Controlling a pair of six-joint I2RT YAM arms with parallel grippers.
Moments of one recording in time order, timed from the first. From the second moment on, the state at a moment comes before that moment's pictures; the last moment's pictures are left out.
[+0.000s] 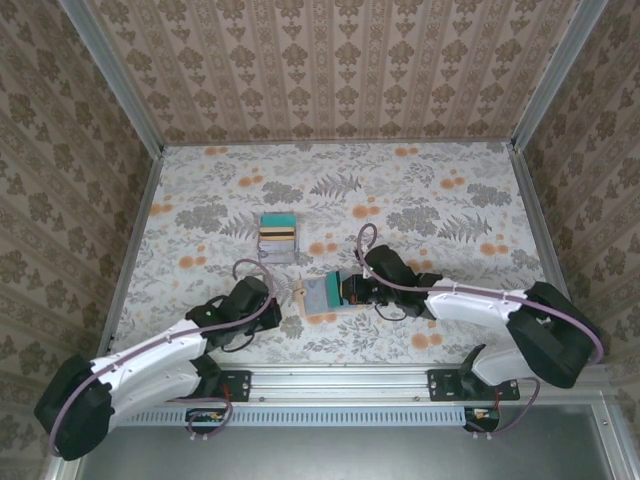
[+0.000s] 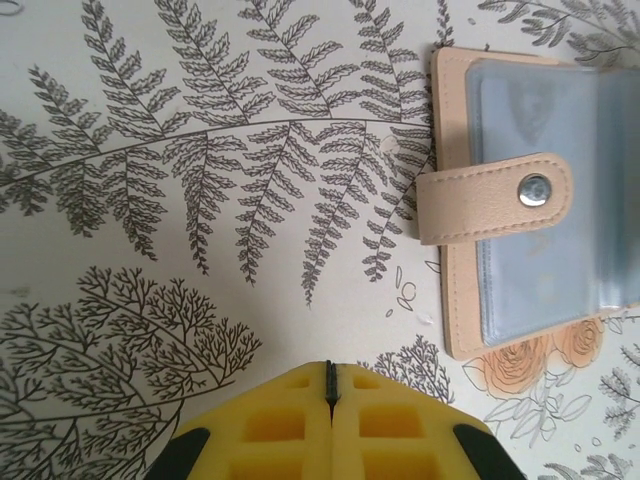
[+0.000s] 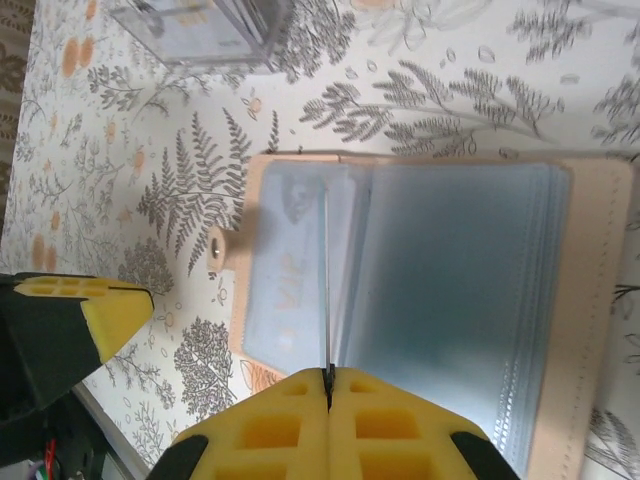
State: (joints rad) left arm -0.81 0.86 0.30 -0.37 0.01 -0.87; right arm 0.77 1.35 0.61 -0.01 -0.19 0.74
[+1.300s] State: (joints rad) left arm -0.78 0.28 0.44 -0.94 -0.14 -0.86; right arm 0.81 2.01 1.81 -0.60 -0.04 -0.55
